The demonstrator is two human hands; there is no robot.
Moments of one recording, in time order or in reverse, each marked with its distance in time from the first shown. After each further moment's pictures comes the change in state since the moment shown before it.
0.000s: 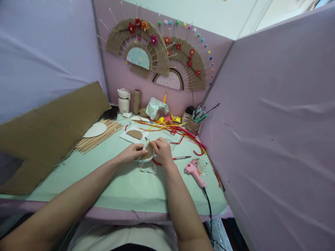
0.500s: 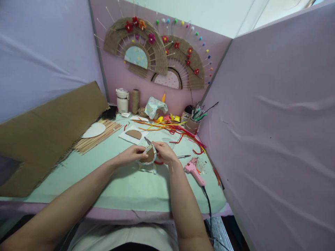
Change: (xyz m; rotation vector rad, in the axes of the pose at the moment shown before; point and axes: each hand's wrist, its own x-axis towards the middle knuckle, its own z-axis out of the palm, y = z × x) left_hand -0.008 0.019 0.000 0.267 -0.250 0.054; right_hand -0.004 0.003 -0.008 0.642 -0.335 0.657
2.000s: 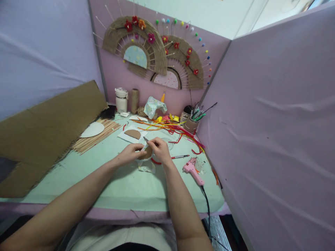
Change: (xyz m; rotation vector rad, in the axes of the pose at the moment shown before) left_hand 0.003 0.000 0.002 0.164 0.298 0.011; right_hand 0.005 -0.001 0.011 -0.559 0.278 -0.547
